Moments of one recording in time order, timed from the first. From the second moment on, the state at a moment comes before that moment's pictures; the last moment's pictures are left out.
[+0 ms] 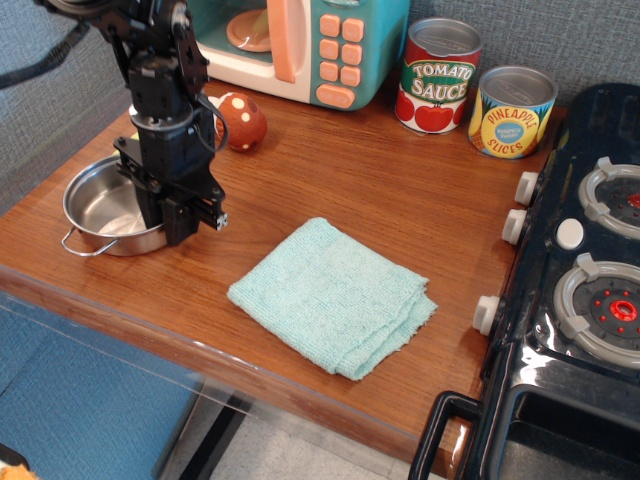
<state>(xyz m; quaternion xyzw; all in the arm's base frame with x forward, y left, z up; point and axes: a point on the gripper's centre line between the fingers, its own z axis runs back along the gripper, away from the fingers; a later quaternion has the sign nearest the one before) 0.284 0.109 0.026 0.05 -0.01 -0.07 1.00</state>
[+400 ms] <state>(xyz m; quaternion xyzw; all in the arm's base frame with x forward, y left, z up) 0.295 0.105 0.059 0.03 -0.05 -0.02 1.00</state>
